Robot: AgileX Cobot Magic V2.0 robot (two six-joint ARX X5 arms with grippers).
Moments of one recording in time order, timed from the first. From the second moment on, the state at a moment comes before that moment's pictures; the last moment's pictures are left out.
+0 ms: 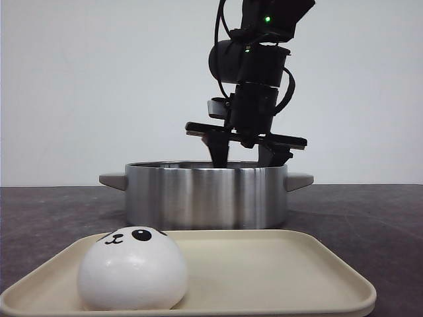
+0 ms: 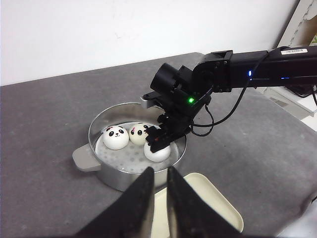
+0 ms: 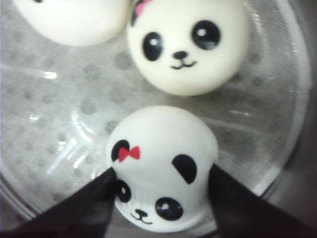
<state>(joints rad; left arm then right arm) -0.82 0.66 1.39 -1.05 -0.15 -0.20 0.56 2.09 1.72 -0.88 -0.05 0.43</state>
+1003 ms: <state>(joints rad) -0.82 0.70 1.39 -1.03 -0.12 -0.26 0.68 1.81 2.21 -0.91 0.15 0.18</state>
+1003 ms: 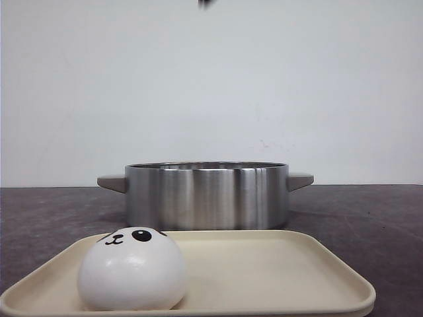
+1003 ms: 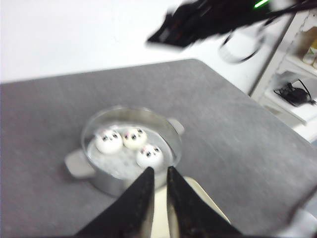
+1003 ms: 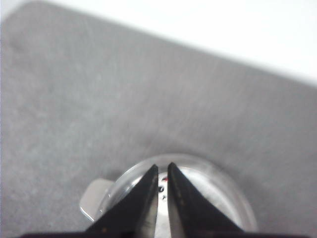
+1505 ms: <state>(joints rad) -0.82 1.00 1.39 -1.26 0.07 -0.43 0.72 1.31 2.21 -1.19 0.21 -0.02</state>
